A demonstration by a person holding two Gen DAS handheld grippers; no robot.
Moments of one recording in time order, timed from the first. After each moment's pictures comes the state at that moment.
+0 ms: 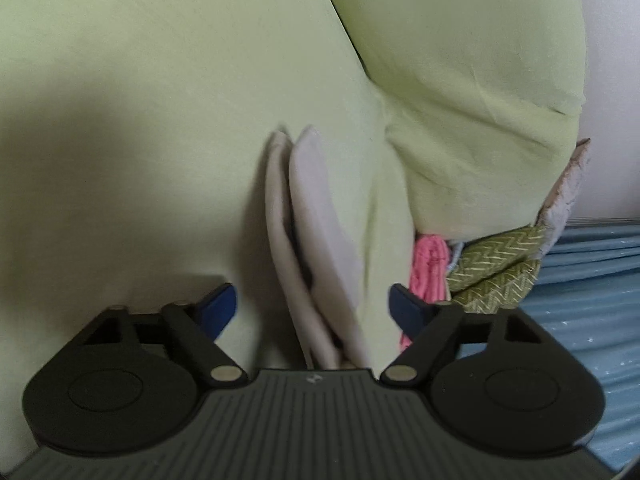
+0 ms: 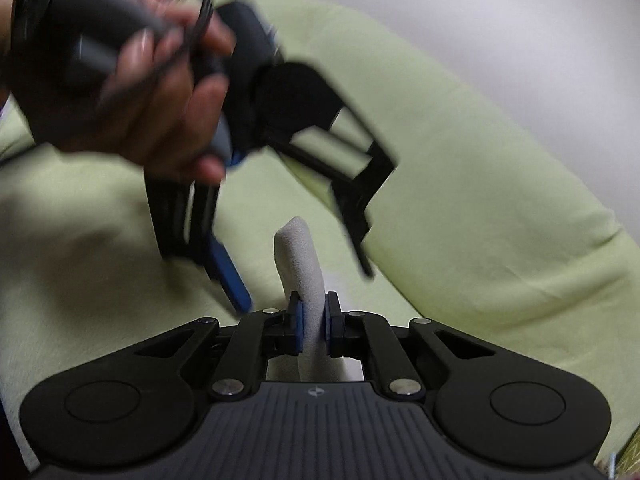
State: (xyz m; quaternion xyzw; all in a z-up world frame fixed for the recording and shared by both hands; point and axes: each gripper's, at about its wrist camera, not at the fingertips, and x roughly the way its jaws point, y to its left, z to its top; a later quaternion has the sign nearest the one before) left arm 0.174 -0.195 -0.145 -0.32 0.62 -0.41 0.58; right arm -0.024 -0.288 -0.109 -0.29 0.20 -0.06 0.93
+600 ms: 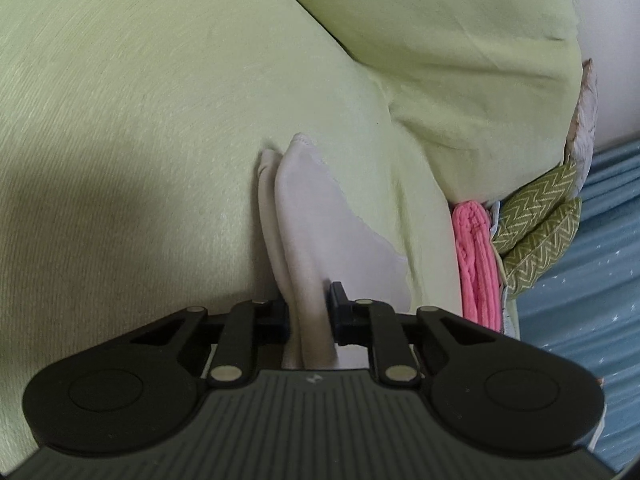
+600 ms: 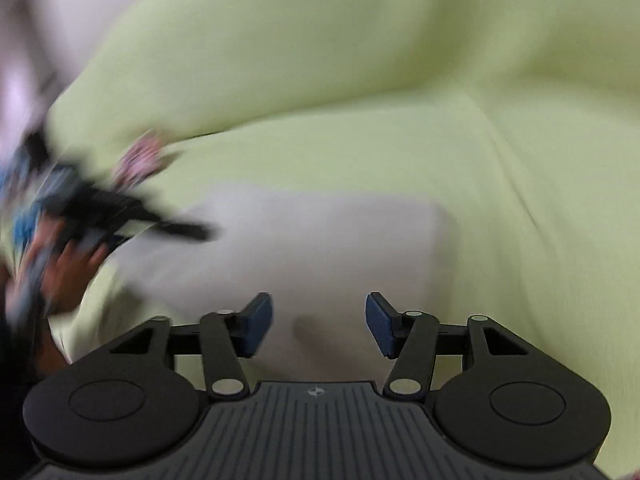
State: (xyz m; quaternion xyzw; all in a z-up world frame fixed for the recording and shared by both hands) left arm 0.175 -0.225 -0.142 -0.20 0.57 -0.45 0.65; right arm -0.073 -0.515 -0.101 0.27 0.35 -0.05 0.89
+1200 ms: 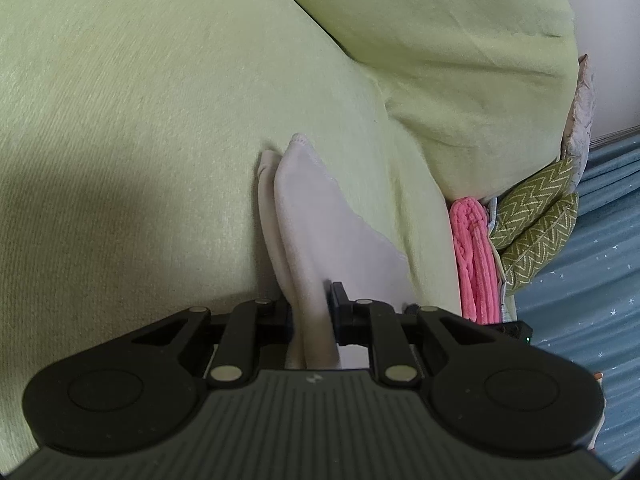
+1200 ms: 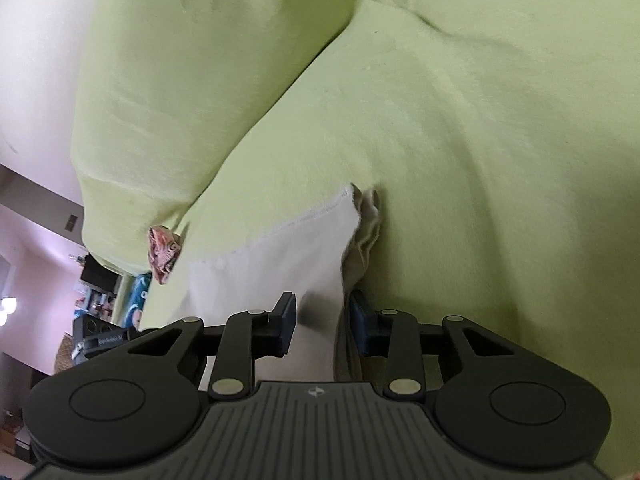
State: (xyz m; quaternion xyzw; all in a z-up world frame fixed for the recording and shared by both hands) left arm 0.176 -0.217 -0.145 -0.20 0.58 -0.46 0.65; right arm -0.031 -0.622 -0.175 0.50 0.32 0.02 0.80
